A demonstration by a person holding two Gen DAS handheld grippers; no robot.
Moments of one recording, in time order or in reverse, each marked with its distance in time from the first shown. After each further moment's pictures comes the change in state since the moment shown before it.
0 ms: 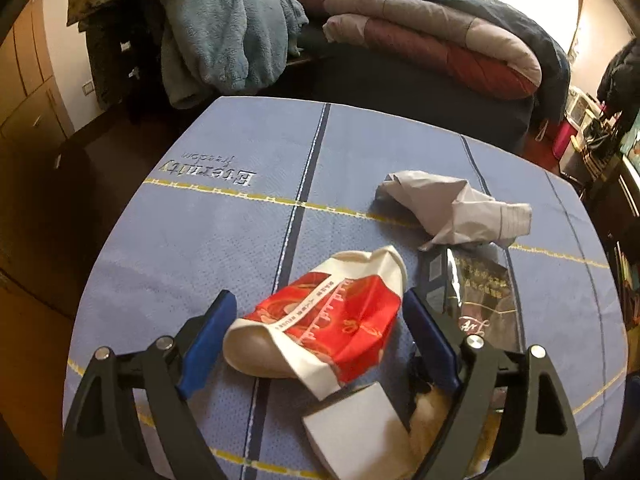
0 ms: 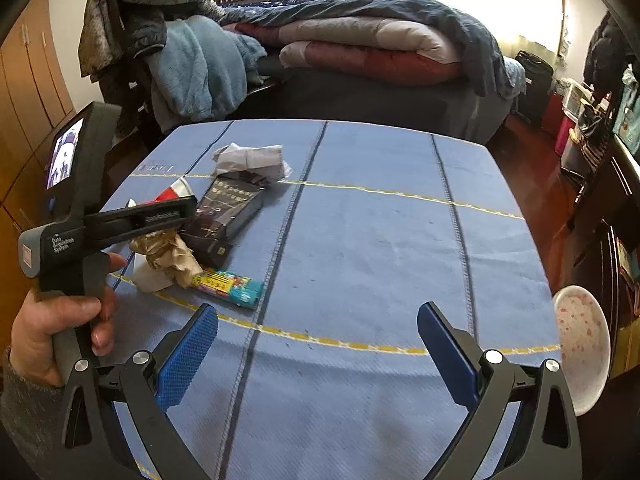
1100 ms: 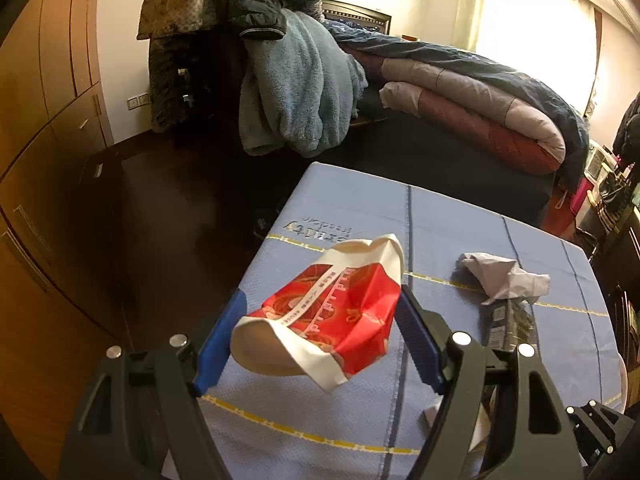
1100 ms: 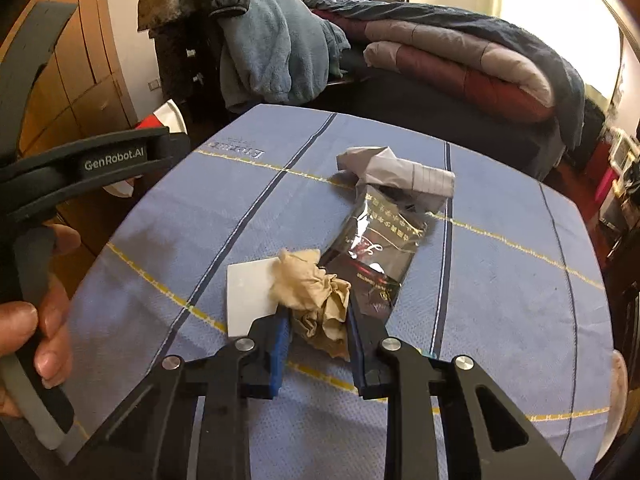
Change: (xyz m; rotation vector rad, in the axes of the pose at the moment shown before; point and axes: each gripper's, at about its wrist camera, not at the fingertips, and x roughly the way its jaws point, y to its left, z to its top) left arm -0.069 0.079 0.011 -0.103 -0.183 0.060; right arm 0.046 0.102 0.023 -0.160 0.004 0.095
